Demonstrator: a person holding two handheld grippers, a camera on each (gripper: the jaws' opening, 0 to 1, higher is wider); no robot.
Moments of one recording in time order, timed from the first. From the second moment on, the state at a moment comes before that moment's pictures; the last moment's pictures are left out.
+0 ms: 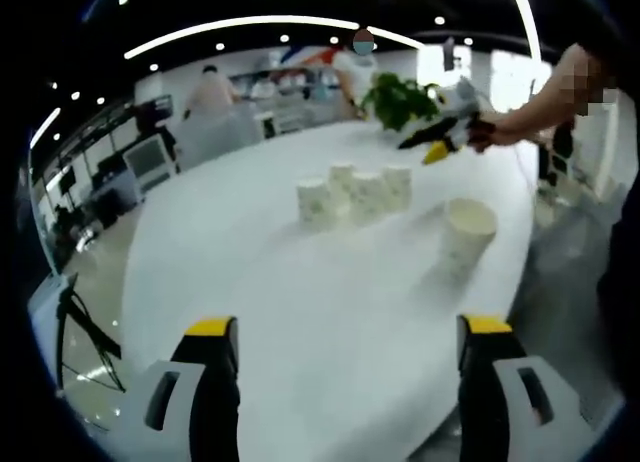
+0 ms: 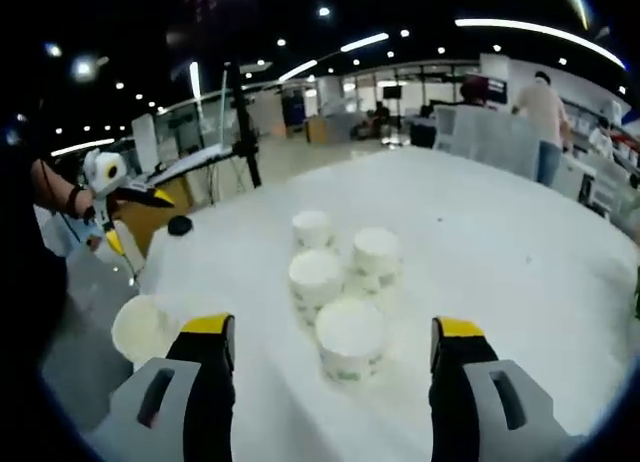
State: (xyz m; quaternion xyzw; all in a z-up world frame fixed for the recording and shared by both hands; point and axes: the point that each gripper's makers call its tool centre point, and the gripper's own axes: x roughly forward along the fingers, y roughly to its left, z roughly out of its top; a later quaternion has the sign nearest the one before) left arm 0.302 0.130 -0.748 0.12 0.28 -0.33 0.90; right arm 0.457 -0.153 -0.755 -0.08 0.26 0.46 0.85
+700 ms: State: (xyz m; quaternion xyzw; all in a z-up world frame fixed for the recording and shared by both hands) left arm 0.294 0.141 -0.752 0.12 0.29 -0.31 0.90; right arm 0.468 -0.148 -0.773 -0.12 0.29 0.46 0.83
